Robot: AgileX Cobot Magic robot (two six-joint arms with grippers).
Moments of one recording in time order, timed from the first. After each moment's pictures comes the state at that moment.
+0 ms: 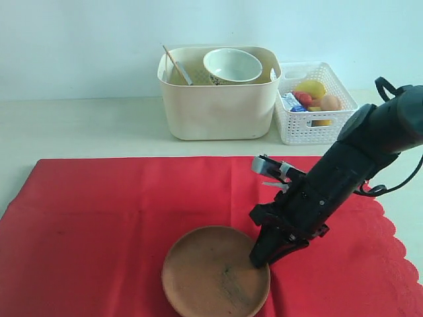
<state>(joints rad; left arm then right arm) -0.02 0.01 0.00 -0.13 0.37 0.12 0.27 2.09 -1.04 0.85 0.98 -0.79</state>
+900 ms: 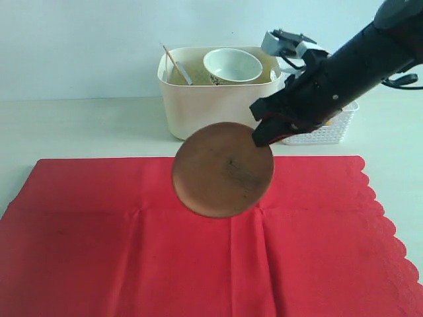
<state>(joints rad) -0.02 0.01 0.00 -0.13 0.37 0.12 0.27 1.77 -1.26 0.70 0.87 -0.62</state>
